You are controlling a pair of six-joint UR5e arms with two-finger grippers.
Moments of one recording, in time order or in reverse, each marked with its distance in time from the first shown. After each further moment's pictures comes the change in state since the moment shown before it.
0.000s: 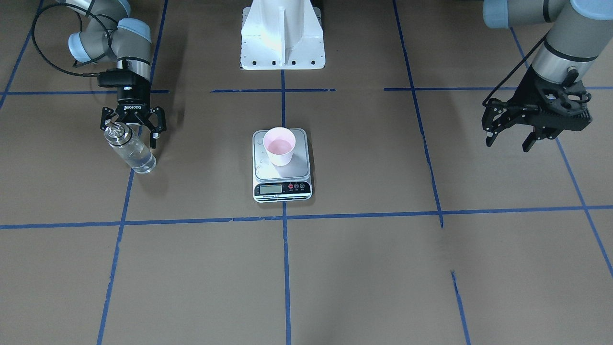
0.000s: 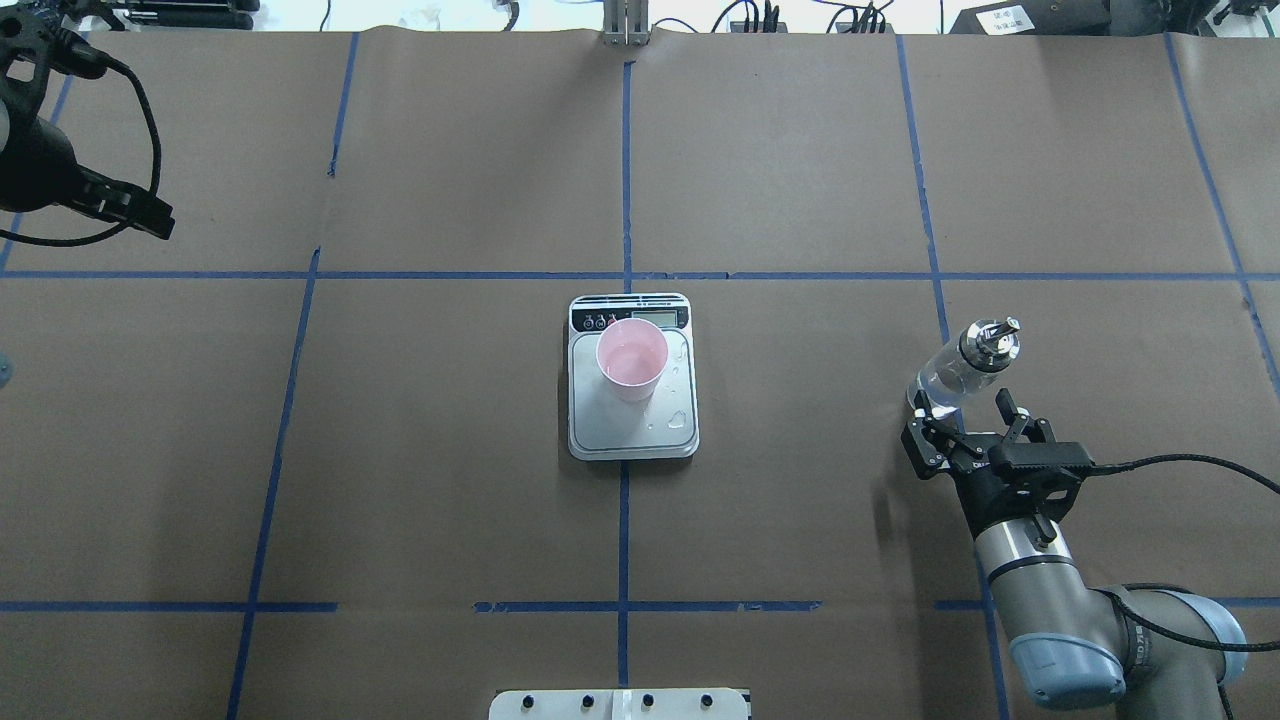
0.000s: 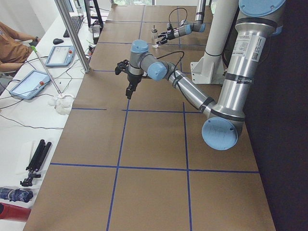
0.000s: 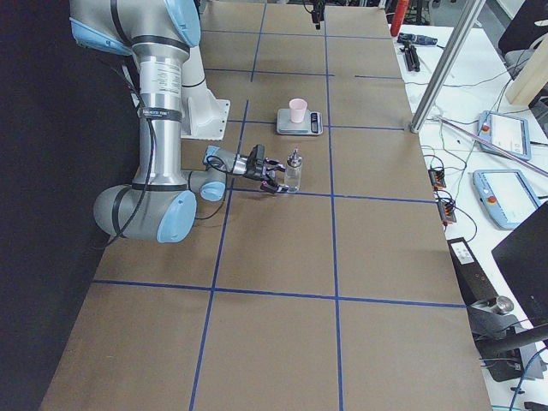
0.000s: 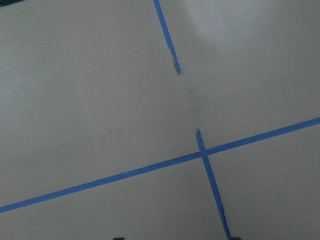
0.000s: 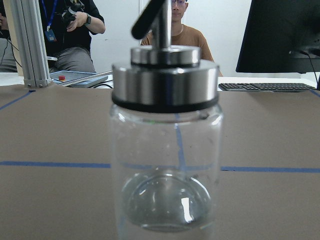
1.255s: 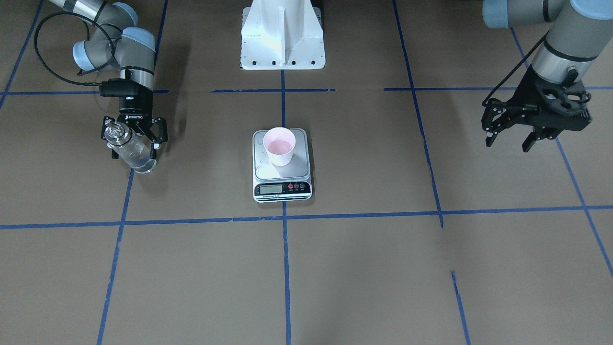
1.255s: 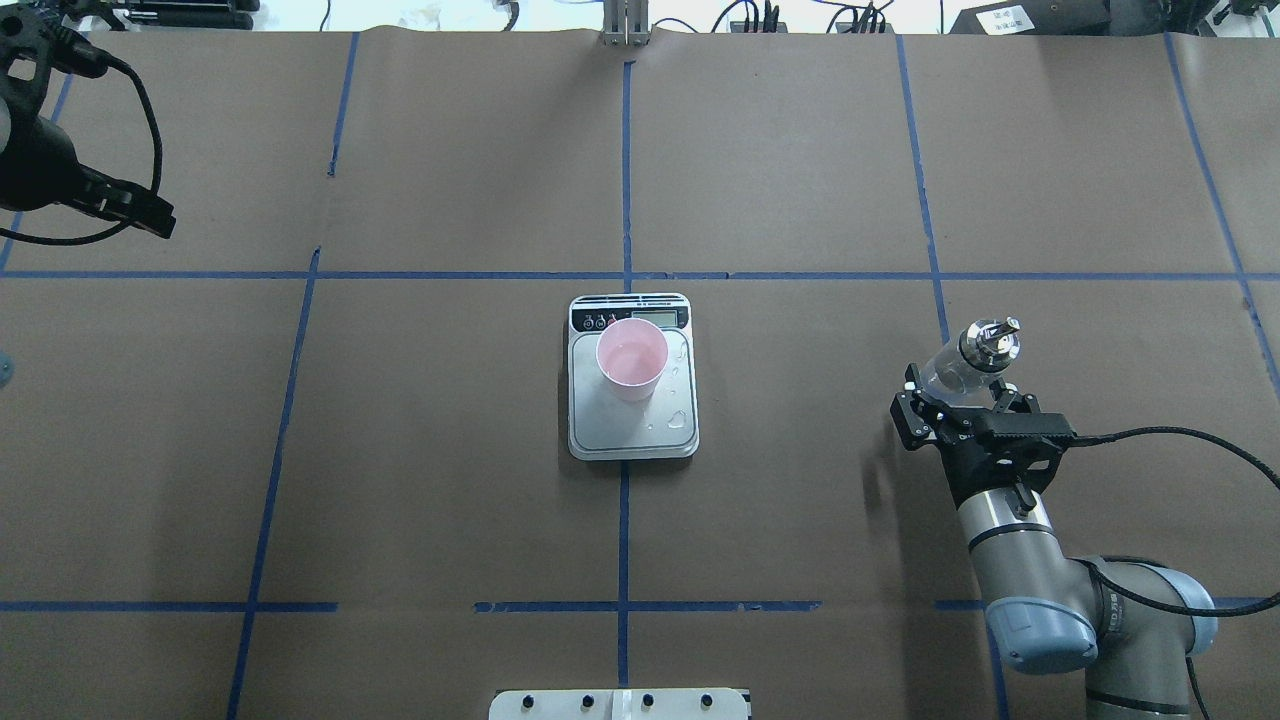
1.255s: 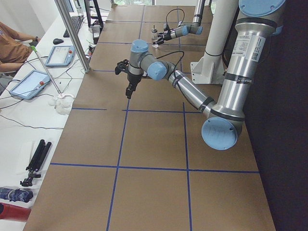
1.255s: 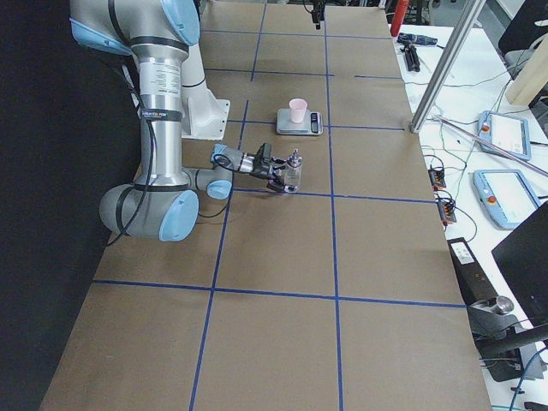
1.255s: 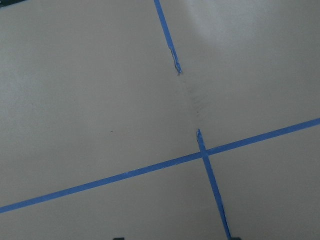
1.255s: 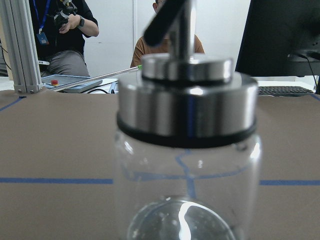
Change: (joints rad) left arm 0.001 -0.003 0.001 0.001 0.002 -0.001; right arm 0.057 0.062 -0.039 0.003 0.031 -0.025
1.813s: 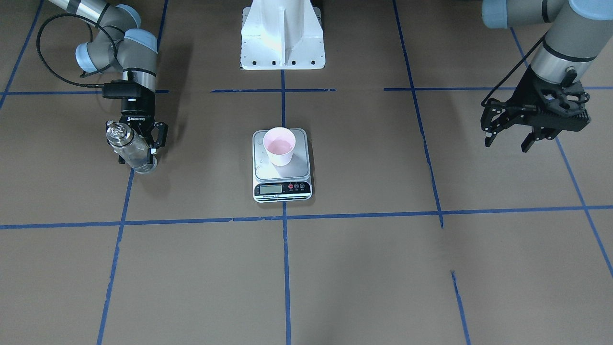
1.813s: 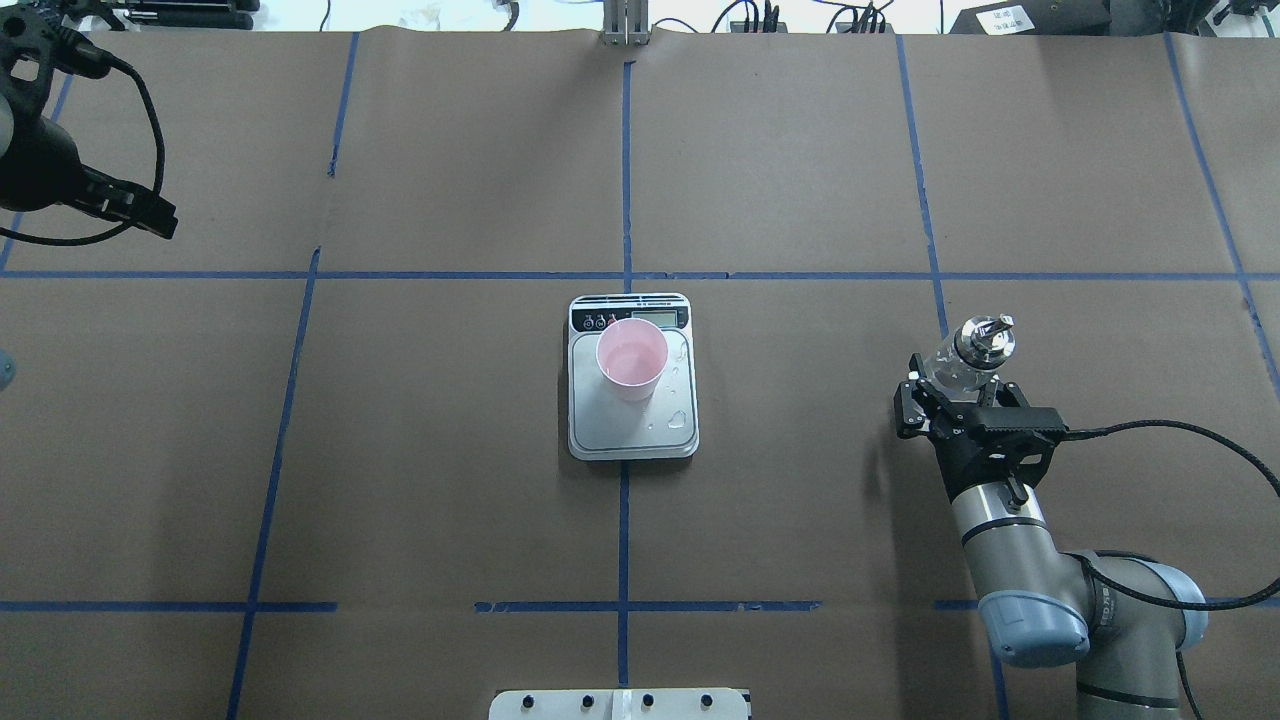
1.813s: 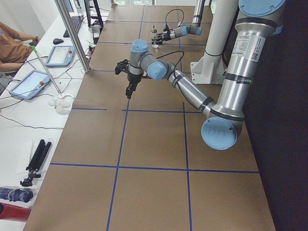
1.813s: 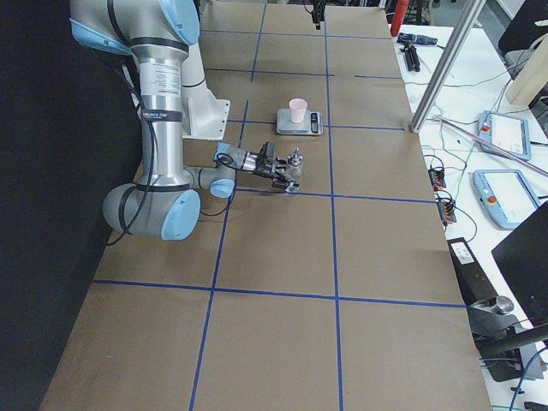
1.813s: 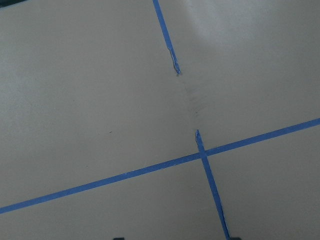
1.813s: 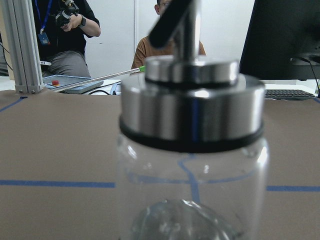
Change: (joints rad) left arm 0.002 -0.002 0.001 0.000 0.000 0.000; right arm 0.010 0.013 -0.005 0.003 0.001 -0.031
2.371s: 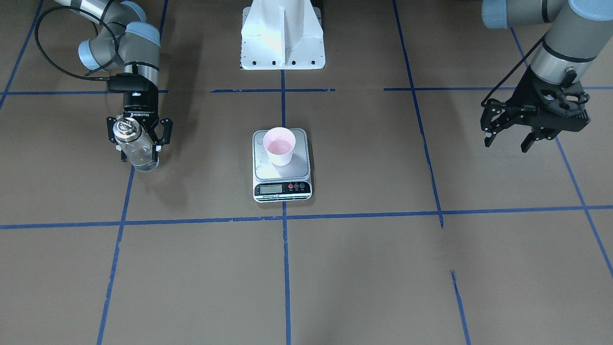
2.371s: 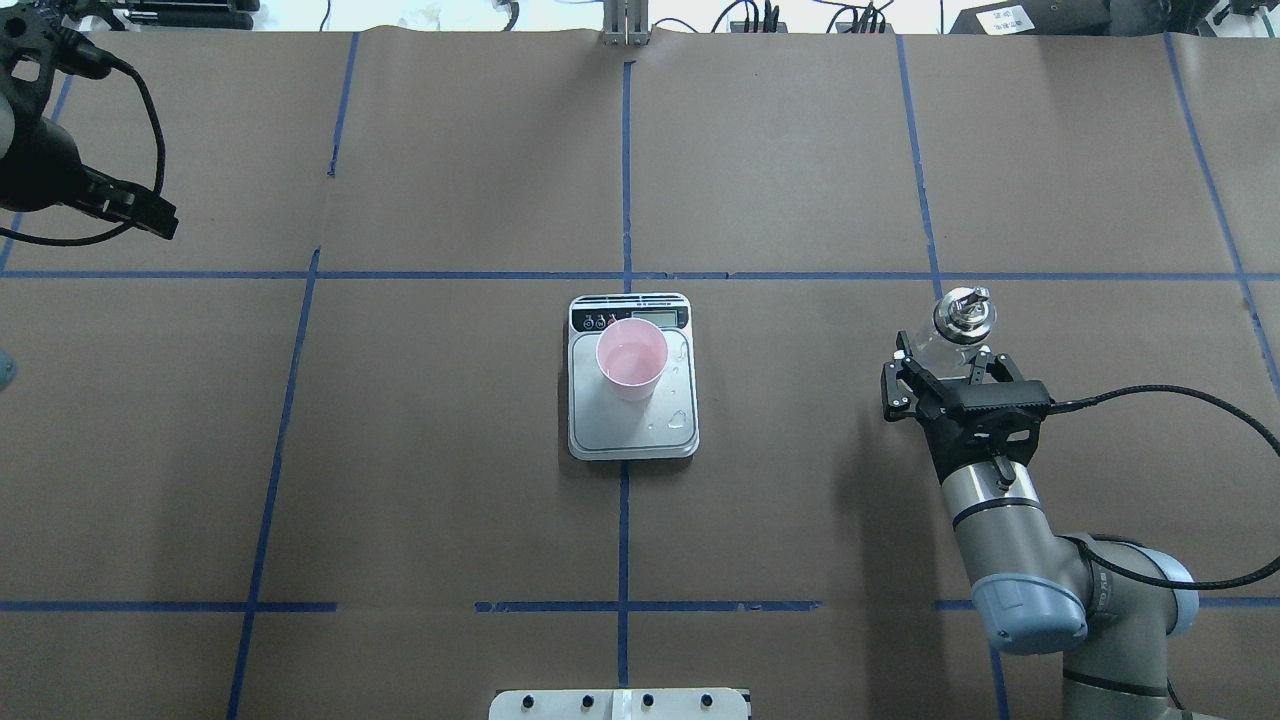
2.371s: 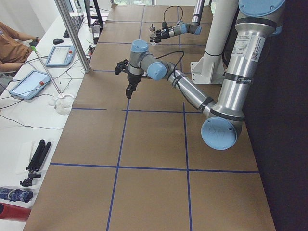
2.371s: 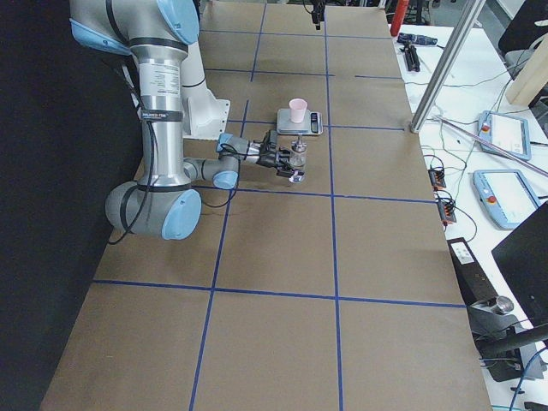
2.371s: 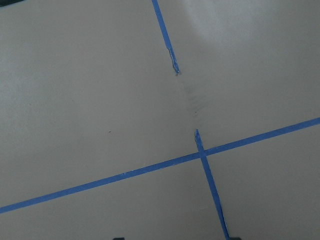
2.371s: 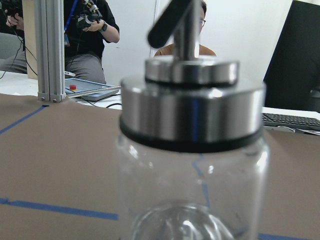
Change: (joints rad) left arm 0.001 -0.001 0.002 0.000 -0.001 0.000; right arm 0.031 0.021 0.081 -0.001 0.019 -0.207
